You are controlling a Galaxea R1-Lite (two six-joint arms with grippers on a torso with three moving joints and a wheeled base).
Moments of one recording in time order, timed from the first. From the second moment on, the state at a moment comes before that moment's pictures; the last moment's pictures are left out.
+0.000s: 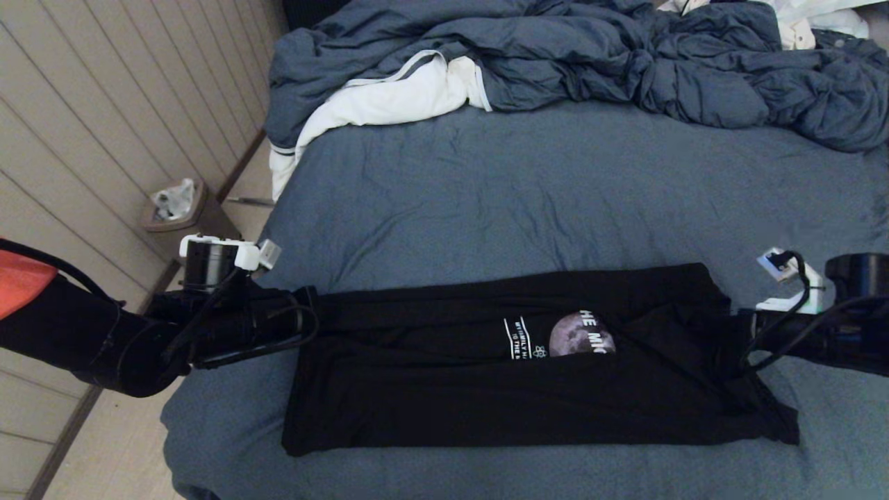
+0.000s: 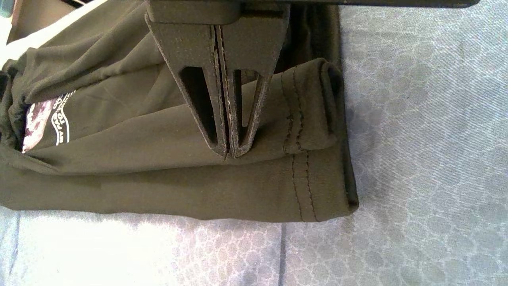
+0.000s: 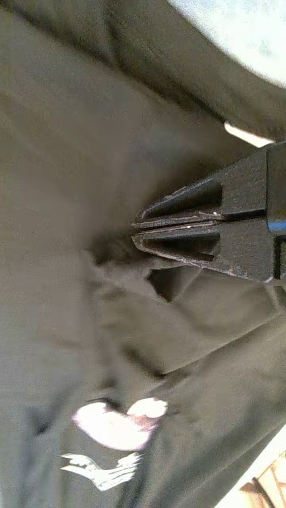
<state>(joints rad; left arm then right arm) -0.30 1.90 -0.83 -0.61 -0.29 -0.54 -0.42 1.90 -0.86 -0.37 0.85 -0.23</state>
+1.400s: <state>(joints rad) -0.30 1.92 -0.82 -0.64 -0.29 -0.53 -0.38 1.65 -0.56 -0.36 1.07 -0.35</state>
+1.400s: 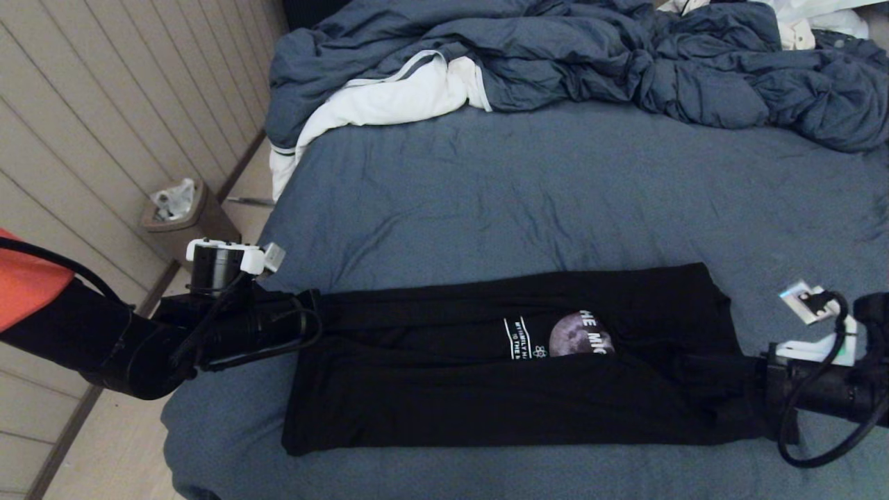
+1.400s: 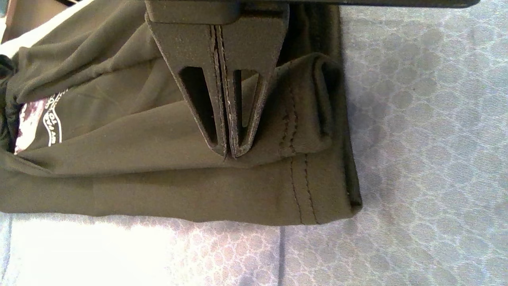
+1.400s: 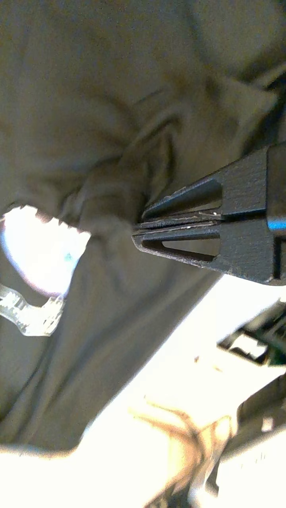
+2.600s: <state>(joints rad) -0.31 1.92 -0.82 -0.64 -0.29 -0.53 -0.38 1.80 -0.68 -0.47 0.90 -0.16</state>
